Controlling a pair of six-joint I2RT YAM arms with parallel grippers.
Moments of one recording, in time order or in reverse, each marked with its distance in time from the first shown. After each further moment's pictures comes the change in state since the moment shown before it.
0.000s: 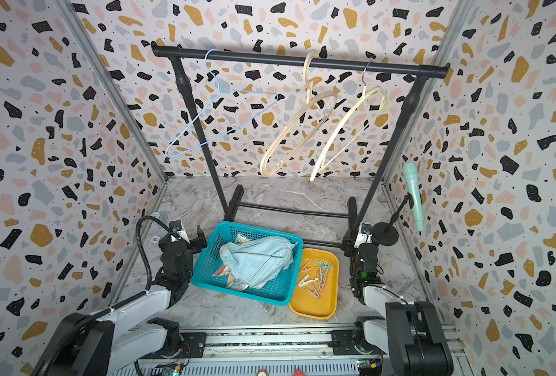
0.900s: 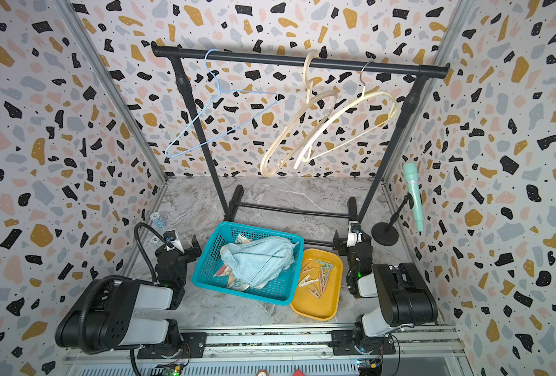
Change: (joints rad) left arm 0.180 0.274 -0.145 0.385 0.240 0.006; right arm 0.022 0.275 0.019 0.291 -0.106 -0.089
